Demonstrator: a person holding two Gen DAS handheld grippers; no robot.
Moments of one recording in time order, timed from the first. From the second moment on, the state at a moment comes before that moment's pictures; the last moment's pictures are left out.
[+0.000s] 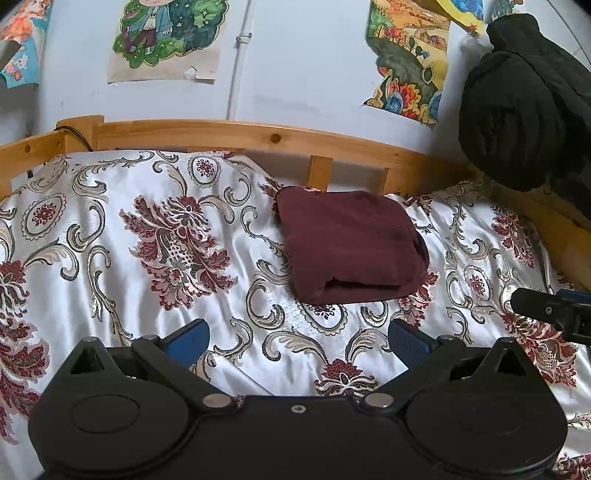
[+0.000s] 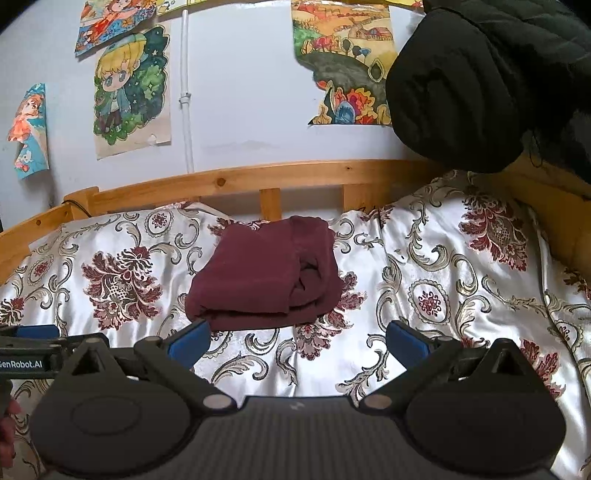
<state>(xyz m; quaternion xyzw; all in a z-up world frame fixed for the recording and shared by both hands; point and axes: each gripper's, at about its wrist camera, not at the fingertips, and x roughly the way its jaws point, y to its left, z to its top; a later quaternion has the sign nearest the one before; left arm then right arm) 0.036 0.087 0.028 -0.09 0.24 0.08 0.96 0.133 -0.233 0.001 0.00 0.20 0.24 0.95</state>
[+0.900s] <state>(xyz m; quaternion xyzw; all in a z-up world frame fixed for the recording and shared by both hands) 0.037 0.086 0.026 -0.08 0.25 0.08 0.96 0.134 -0.237 -0.001 0.01 0.21 0.24 0.95</state>
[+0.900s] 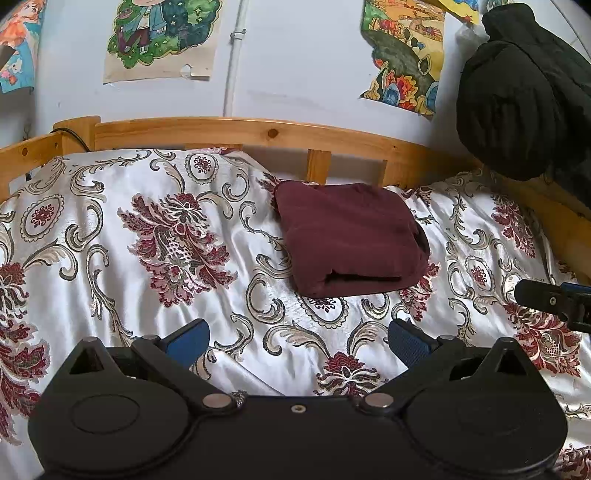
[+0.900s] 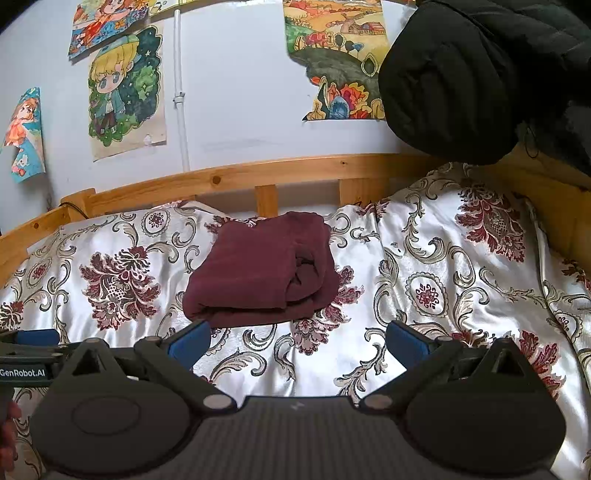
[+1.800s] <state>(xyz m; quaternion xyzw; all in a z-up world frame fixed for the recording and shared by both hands) 0.038 0.088 0.023 -0.08 0.26 0.08 0.96 0.133 -0.239 -0.005 0.01 0.21 0.24 0.95</state>
